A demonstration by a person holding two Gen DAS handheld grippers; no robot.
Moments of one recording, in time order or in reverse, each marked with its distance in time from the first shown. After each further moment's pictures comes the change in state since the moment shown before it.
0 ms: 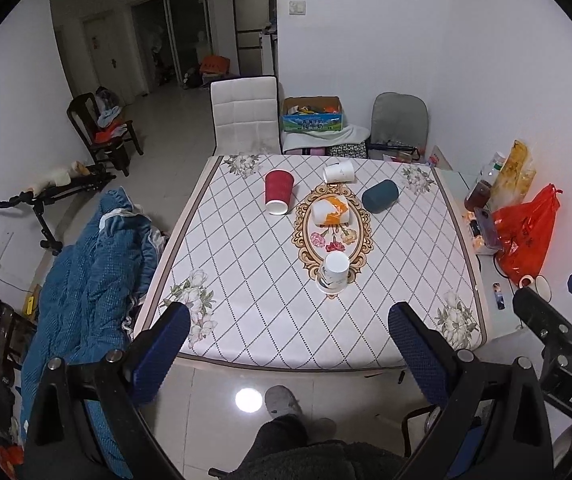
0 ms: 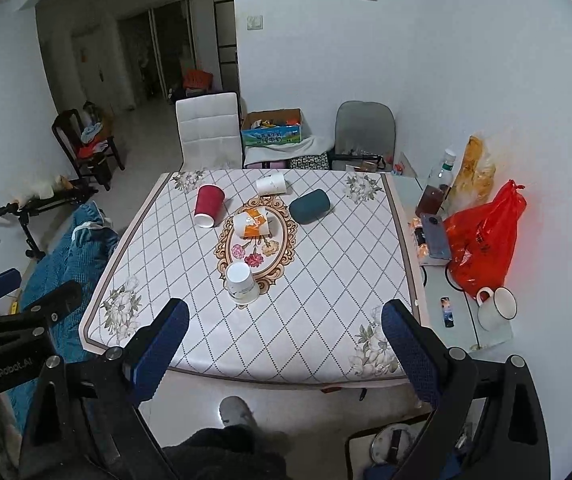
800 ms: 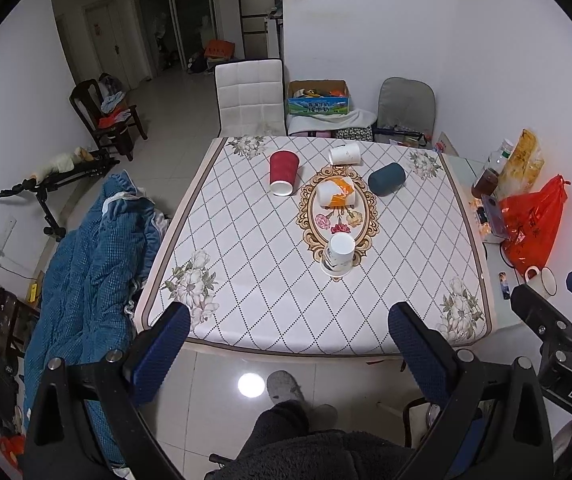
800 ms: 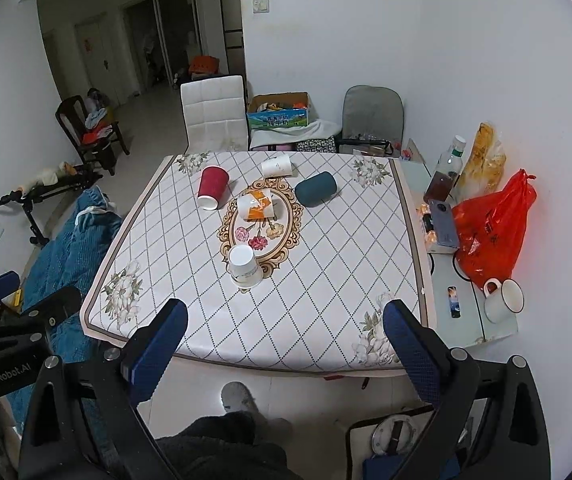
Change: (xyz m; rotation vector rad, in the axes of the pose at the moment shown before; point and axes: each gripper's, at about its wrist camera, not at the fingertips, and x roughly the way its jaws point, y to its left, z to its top) left arm 0.009 -0.002 -0.014 -0.004 0.058 0.010; right arm 0.033 0.002 0.014 -0.020 0.068 0.030
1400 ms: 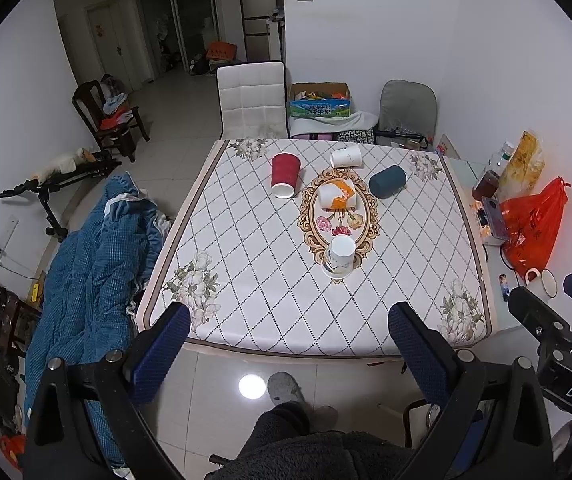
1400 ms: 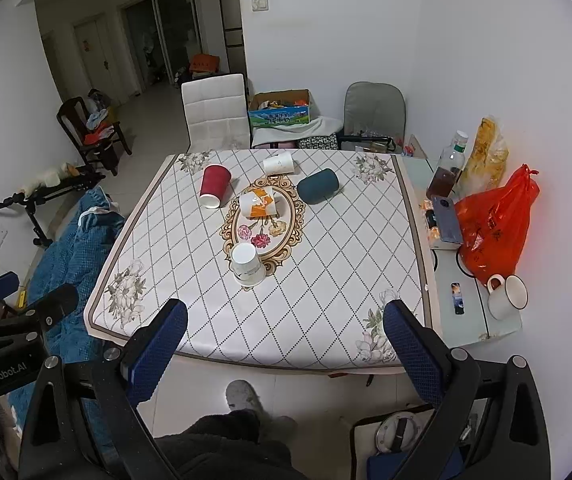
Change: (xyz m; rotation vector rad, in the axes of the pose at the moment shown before) left arm -0.003 0.004 0.000 -0.006 -0.008 0.003; right arm 0.004 0.000 -0.005 0.008 0.004 0.010
